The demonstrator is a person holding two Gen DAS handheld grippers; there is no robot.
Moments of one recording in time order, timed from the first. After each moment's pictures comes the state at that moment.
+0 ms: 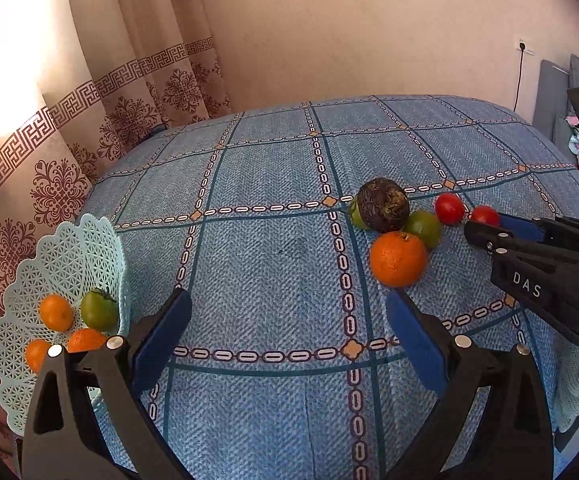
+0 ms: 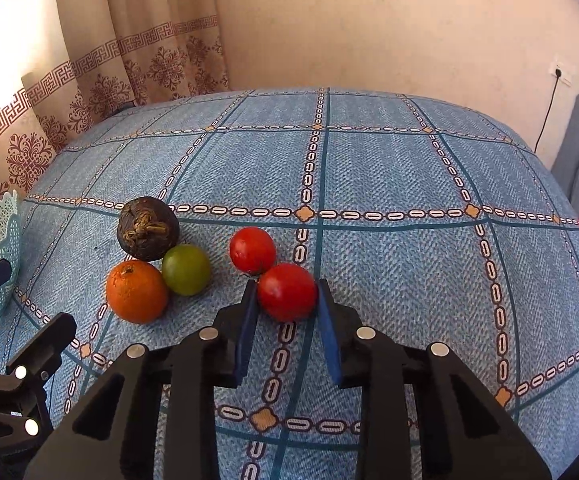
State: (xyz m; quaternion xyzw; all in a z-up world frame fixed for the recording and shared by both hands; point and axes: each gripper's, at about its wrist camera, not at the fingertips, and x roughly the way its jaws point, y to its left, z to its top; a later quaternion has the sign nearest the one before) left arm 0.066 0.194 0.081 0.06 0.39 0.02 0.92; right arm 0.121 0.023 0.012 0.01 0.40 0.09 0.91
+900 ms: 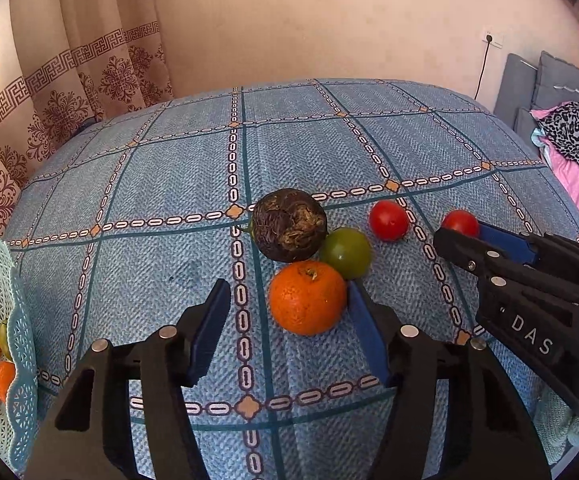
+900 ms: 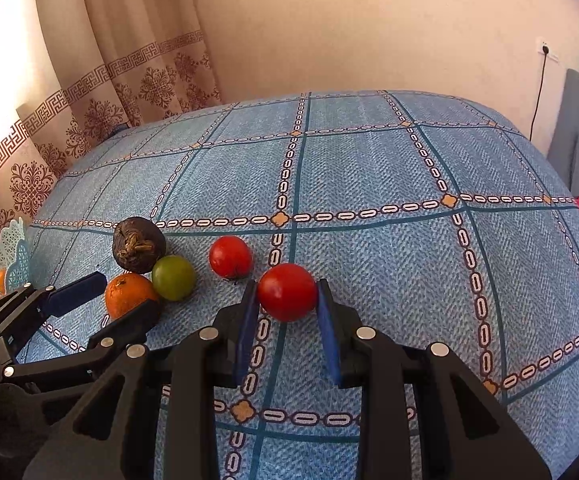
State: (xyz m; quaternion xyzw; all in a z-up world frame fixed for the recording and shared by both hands) left arm 0.106 0.156 0.057 0.03 0.42 -0.07 0.90; right arm 0.116 -0.004 0.018 0.06 0.40 0.09 0.91
